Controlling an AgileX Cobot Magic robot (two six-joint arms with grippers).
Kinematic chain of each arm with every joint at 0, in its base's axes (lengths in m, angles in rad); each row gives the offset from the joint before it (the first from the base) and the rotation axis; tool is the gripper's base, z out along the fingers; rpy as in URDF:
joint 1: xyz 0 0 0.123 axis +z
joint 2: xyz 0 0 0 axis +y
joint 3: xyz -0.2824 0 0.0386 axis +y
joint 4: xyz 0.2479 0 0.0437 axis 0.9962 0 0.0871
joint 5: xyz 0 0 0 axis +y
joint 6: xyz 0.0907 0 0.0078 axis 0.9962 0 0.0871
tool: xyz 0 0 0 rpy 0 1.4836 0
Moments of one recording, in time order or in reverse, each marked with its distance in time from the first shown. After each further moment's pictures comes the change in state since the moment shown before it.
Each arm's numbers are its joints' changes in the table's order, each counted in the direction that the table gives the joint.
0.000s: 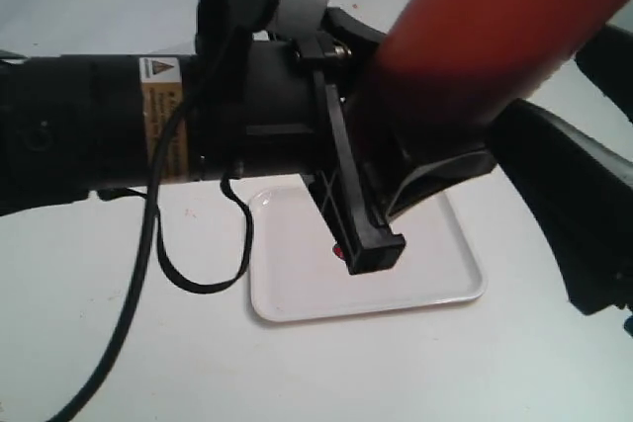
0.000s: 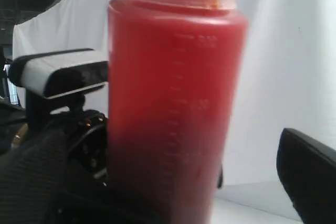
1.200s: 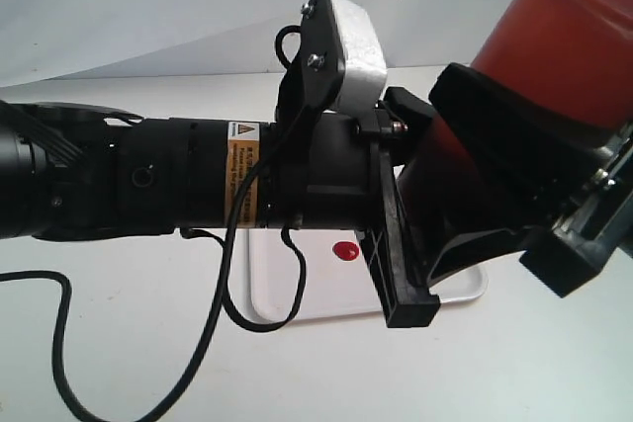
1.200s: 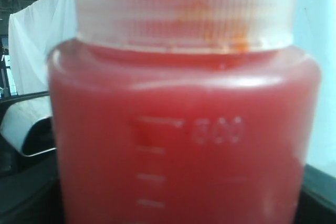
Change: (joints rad) left arm -0.003 0.178 0.000 -0.096 -0.234 0.086; right arm 0.000 0.204 -0.059 0.012 -0.110 -0.038
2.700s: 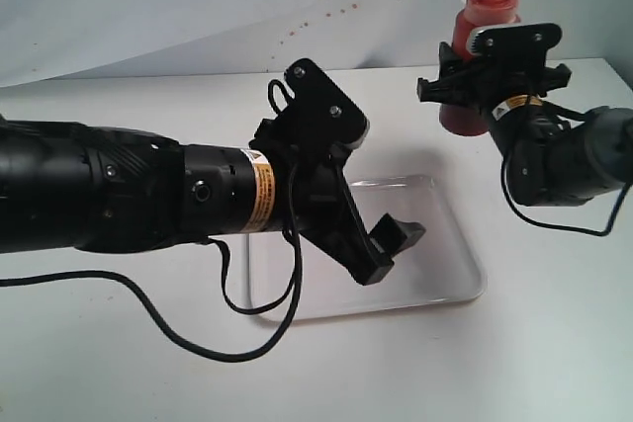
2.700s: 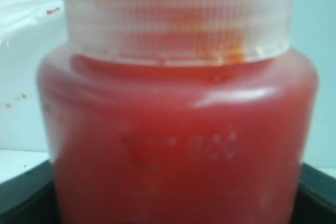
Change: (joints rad) left arm -0.002 0.089 0.000 -0.042 0.592 -0.010; right arm -0.338 1.181 -0.759 0.471 -0.094 -0.523
